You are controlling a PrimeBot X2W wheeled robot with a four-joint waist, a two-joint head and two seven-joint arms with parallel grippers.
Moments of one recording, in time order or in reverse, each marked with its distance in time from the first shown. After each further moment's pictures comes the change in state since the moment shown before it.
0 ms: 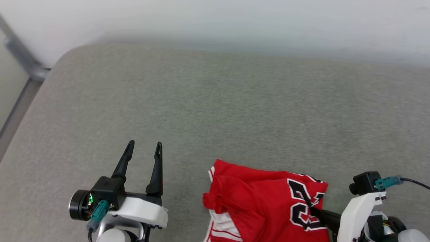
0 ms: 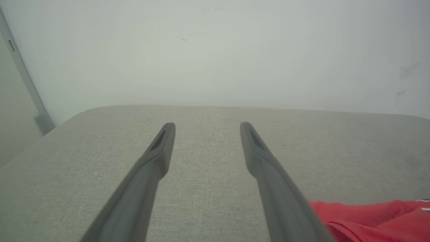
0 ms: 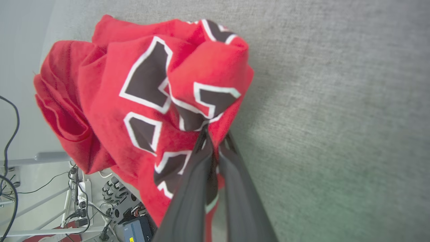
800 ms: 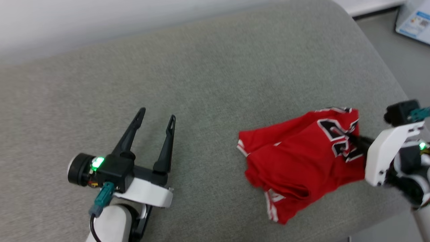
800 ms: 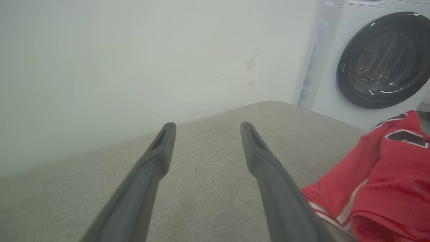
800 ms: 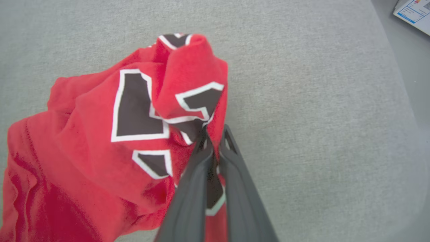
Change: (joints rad) left arm -0.074 0.050 -0.056 -0.098 0.068 -0.041 0.007; right arm -0.288 -0.099 -0.042 0.068 -0.237 0.000 -0.032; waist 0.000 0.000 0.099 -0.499
